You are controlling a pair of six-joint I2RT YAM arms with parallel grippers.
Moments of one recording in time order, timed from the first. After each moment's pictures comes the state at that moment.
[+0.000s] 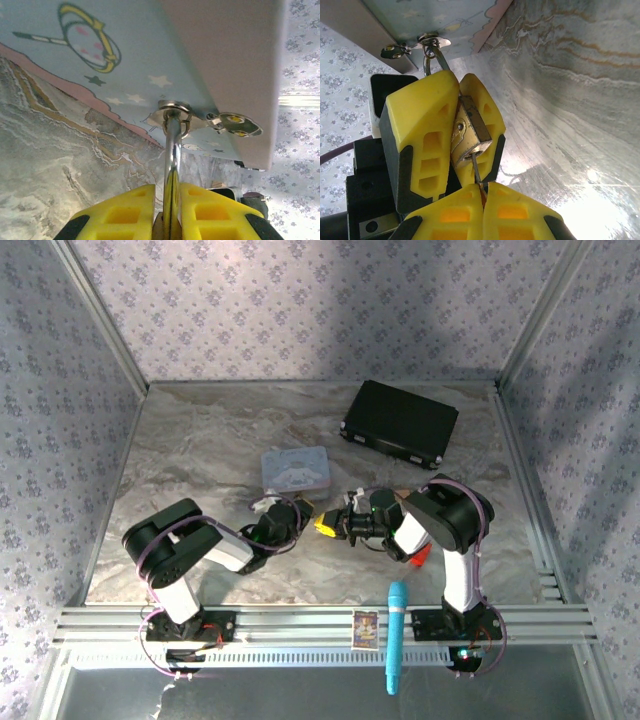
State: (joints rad) left arm -0.89 1.71 0.41 0.84 -0.25 -1.56; right arm 0.63 1.97 0.45 1.23 -0.73 1.52
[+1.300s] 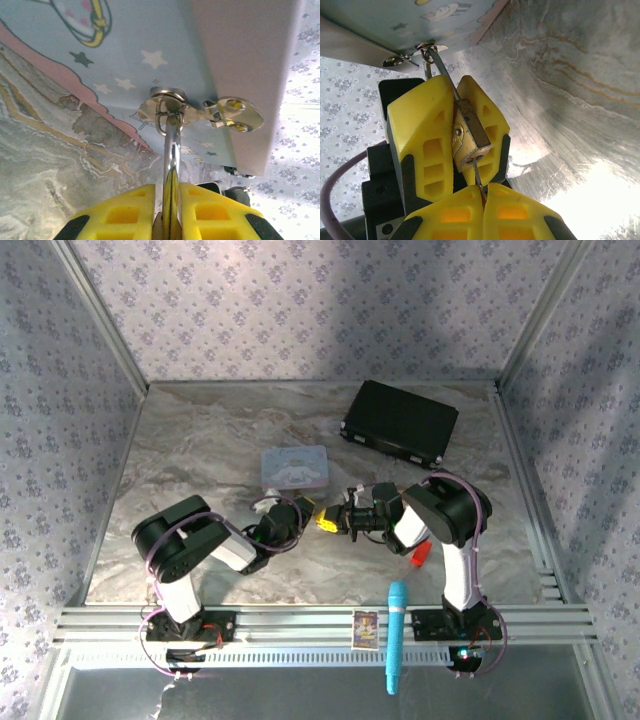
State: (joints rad) left arm -0.89 1.77 0.42 0.95 -0.27 -1.59; right arm 0.57 2.01 0.50 1.22 -0.85 1.60
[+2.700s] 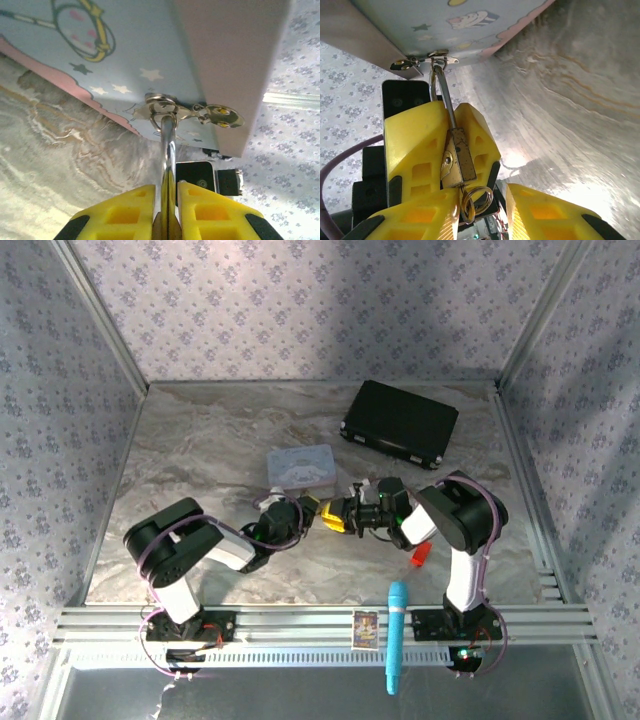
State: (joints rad) left arm -0.89 1.72 0.43 0.91 -0.18 -1.66; right arm 0.52 1.91 0.48 1.08 -0.86 1.44
